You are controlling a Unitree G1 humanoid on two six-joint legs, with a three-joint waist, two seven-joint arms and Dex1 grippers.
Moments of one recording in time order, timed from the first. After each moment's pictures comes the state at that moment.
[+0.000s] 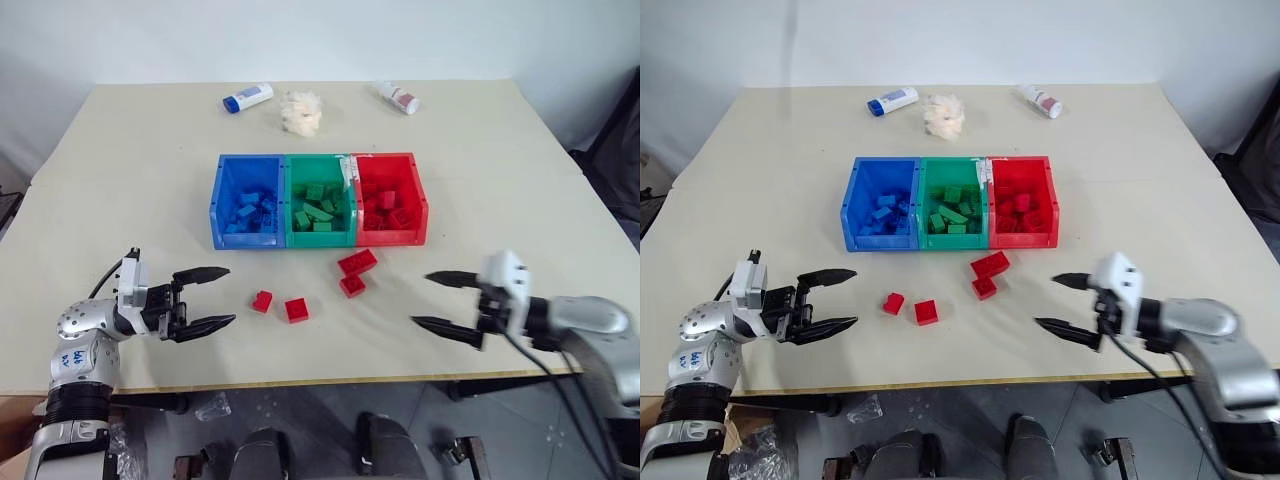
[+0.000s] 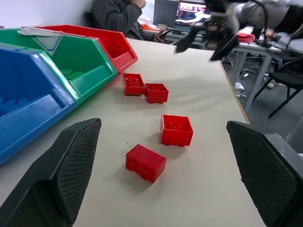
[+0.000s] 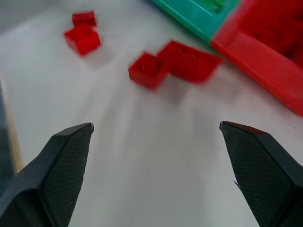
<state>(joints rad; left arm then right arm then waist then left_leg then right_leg) -0.31 0.61 0.23 0.40 -0.59 -0.07 -1.50 -0.21 -0.70 -0.04 -0.24 0.43 0.43 1.02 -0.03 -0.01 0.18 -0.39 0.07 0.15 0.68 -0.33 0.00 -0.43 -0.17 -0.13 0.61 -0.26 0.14</state>
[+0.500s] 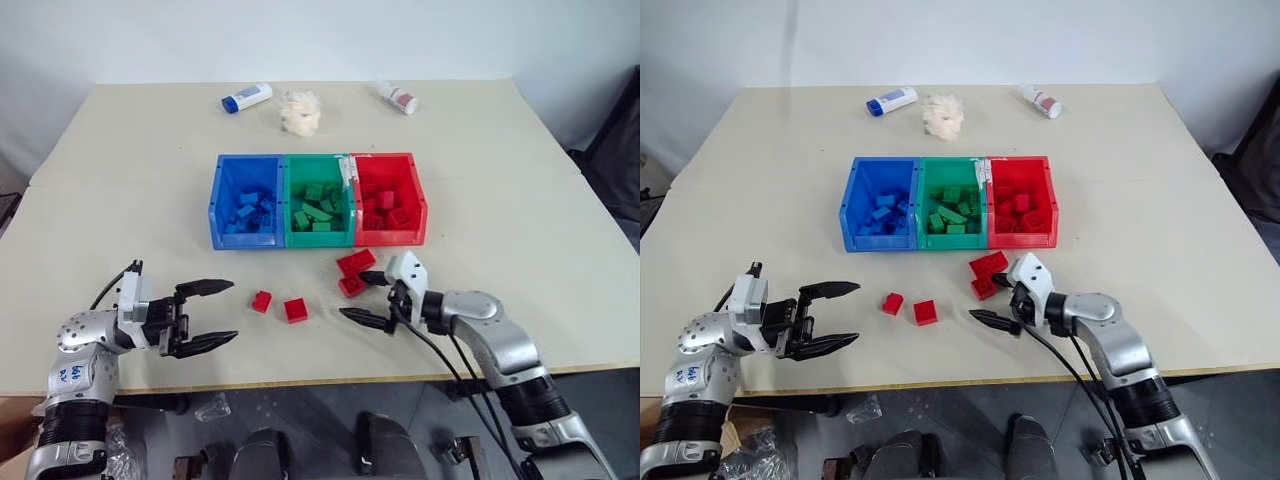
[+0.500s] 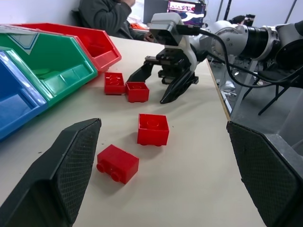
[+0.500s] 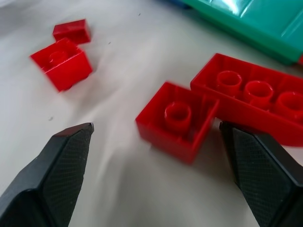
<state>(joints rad) -0.20 0.61 0.24 0.27 -0.60 -0.04 -1.49 -0.39 -0.43 0.18 0.03 0.26 0.34 0.90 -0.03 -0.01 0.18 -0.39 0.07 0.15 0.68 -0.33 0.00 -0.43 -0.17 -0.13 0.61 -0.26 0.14</state>
